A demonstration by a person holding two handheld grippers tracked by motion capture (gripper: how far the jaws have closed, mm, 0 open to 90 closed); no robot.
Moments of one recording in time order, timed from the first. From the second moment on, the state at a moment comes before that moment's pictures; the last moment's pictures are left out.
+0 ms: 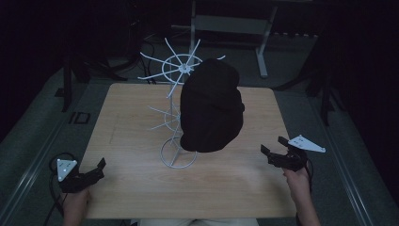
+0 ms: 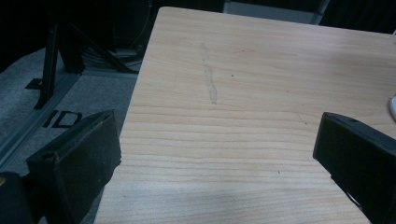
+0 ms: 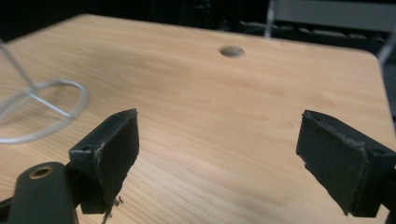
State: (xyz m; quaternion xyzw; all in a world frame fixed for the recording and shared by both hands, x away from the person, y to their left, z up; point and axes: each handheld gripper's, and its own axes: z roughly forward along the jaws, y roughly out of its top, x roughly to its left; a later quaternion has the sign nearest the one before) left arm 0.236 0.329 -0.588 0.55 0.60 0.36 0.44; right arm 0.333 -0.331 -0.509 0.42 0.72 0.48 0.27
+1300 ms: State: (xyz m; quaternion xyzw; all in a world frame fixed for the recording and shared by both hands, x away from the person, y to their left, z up) left arm 0.236 0.329 -0.588 0.55 0.60 0.36 0.44; right arm 0.310 -0.411 -0.570 0.56 0.65 0.38 0.36
